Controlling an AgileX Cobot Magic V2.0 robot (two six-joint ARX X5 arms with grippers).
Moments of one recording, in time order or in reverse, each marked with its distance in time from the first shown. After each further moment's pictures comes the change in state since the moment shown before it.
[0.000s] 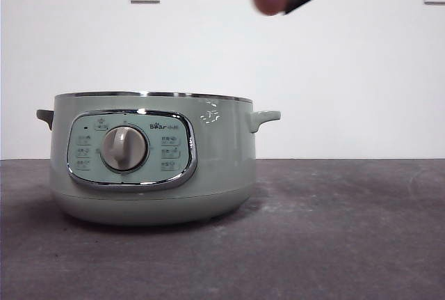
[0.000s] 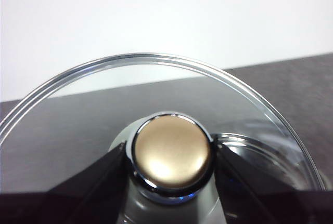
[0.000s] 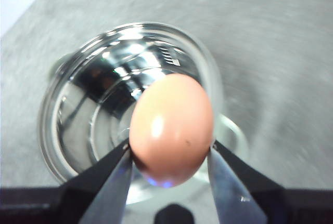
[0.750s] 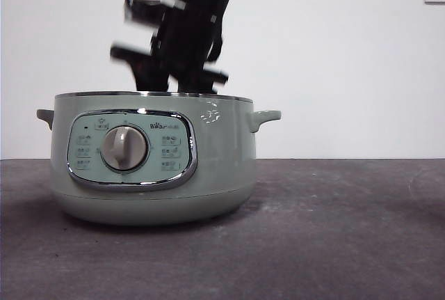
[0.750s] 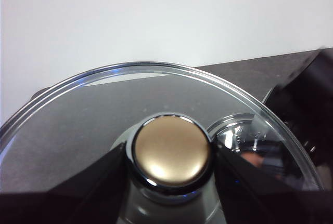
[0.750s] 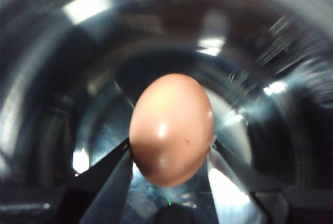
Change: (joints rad) left arm 0.000 -0.154 0.000 -0.188 -0.098 0.014; right arm 0.170 0.743 0.565 -0.185 0.081 -0.255
